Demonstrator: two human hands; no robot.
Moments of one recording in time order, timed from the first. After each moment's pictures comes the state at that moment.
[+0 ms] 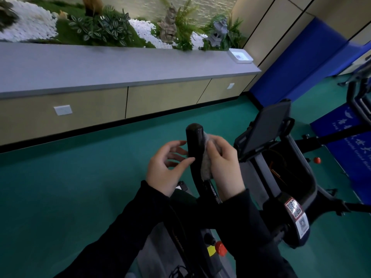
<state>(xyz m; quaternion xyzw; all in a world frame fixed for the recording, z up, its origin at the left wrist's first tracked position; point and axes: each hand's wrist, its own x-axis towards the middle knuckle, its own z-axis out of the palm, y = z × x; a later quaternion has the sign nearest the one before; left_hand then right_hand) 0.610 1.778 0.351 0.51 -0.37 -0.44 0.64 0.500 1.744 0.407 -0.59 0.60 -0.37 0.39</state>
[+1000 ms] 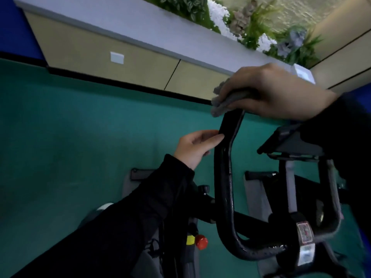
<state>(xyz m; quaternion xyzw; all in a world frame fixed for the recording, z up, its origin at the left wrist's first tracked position) 0.567 1.800 0.337 0.42 -0.13 -0.57 0.69 0.534 1.673 0.508 -0.99 0.03 0.12 0.07</state>
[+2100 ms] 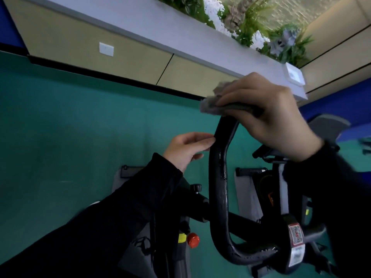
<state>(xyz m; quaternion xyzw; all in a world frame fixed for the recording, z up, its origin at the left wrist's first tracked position) 0.577 1.796 0.330 0.39 -0.10 -0.63 0.66 0.507 1.696 0.482 -0.99 0.11 -0.08 0.07</state>
